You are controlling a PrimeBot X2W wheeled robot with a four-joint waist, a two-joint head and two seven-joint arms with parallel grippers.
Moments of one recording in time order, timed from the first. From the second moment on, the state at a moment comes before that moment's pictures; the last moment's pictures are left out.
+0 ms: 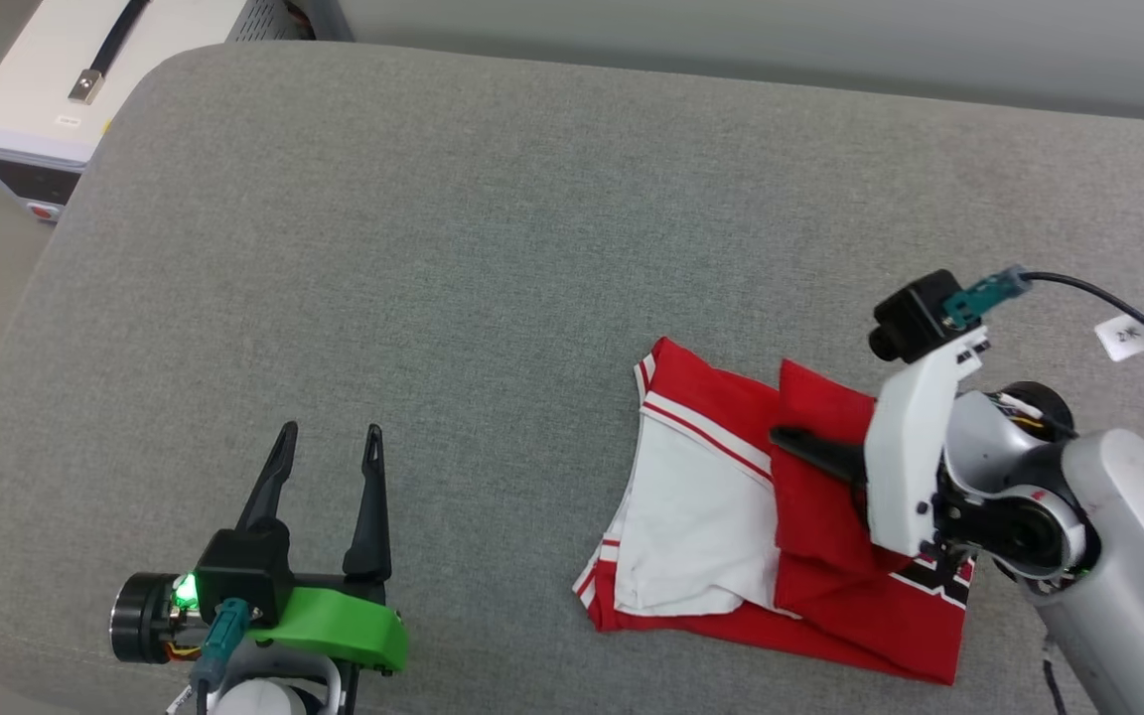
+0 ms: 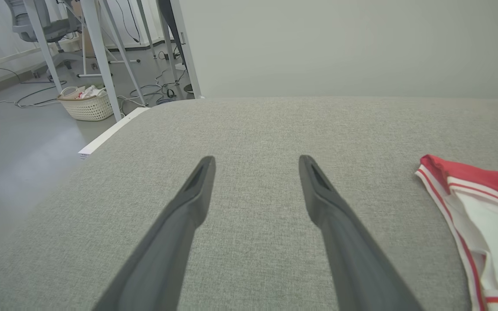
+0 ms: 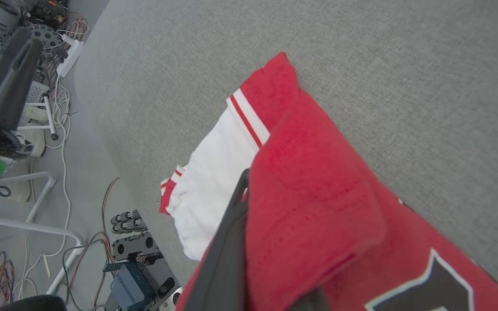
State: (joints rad) left arm -0.01 0.07 -0.04 0.06 -0.05 -0.03 -0.26; right arm -0.45 -0.42 0.47 0.02 0.87 0.13 0.81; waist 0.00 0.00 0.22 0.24
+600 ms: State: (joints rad) left arm -0.04 0.06 -0.05 0.09 -0.05 -0.04 -0.26; right arm -0.60 -0.35 0.71 0.31 0.80 0.13 0.62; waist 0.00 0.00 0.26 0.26
